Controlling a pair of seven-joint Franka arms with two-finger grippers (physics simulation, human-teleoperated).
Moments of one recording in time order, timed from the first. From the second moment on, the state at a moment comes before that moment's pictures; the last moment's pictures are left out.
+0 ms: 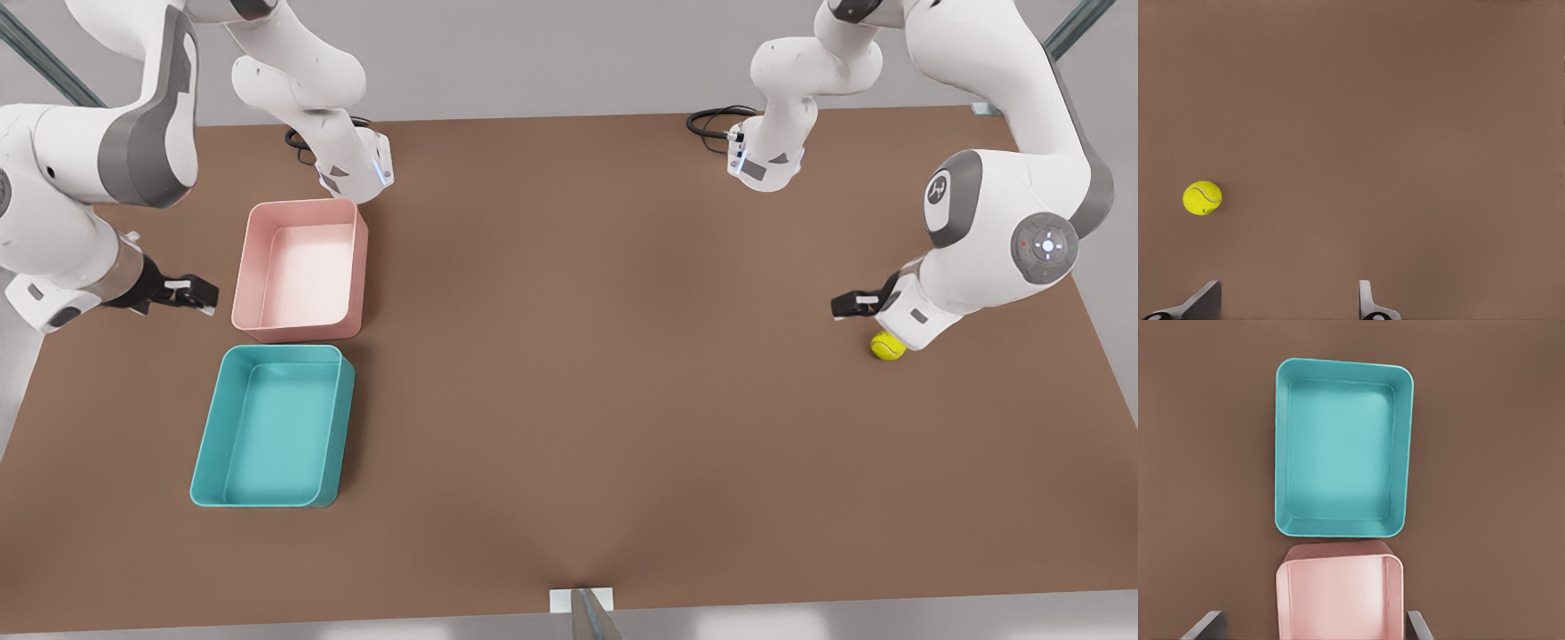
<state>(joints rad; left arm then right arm) -0.04 0.23 -0.06 -1.46 -0.03 1.49 -0.11 0.01 0.12 -0.02 -1.43 -0.09 1.45 -0.03</state>
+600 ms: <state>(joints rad) 0.15 0.36 0.11 -1.87 0.23 1.98 0.73 0.04 0.12 -0.02 -1.51 -0.09 1.48 -0.10</state>
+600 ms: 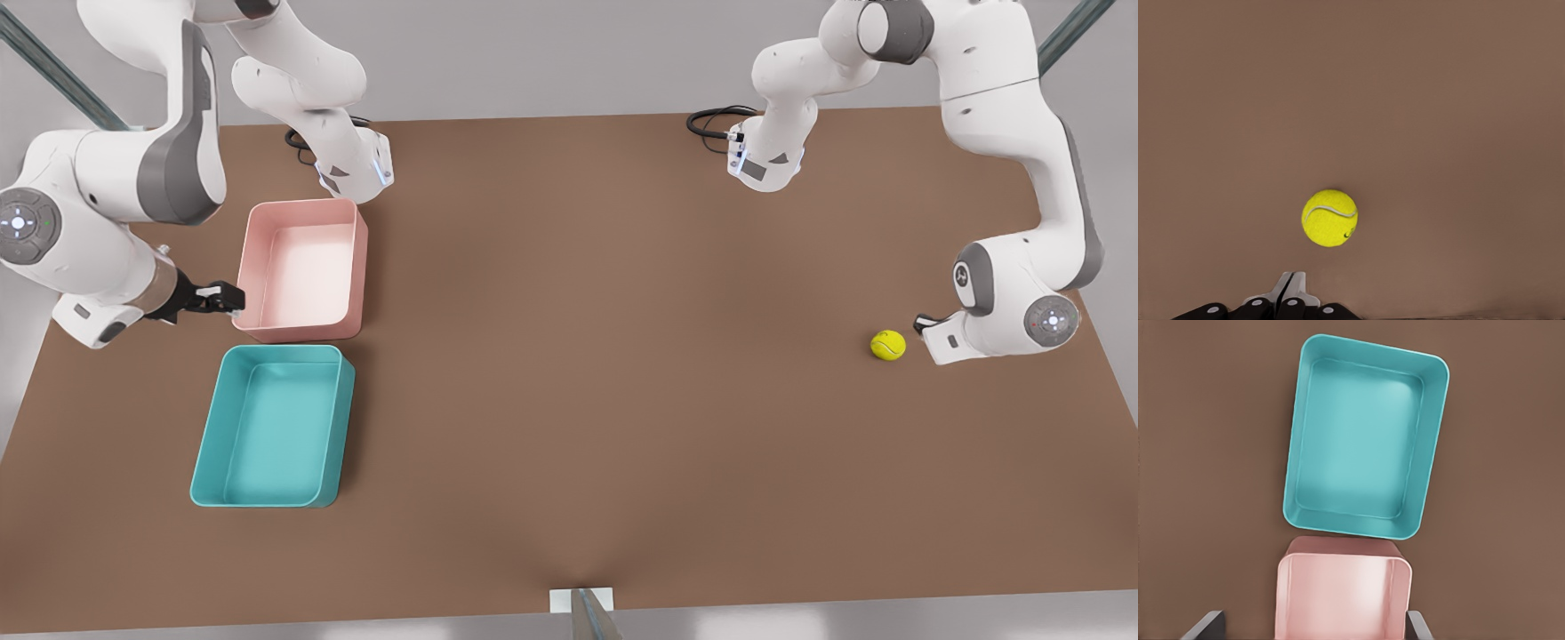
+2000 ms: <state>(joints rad) 0.07 0.46 0.11 -2.09 0.23 2.39 1.80 0.02 0.16 -0.02 -1.55 -0.08 1.53 -0.16</state>
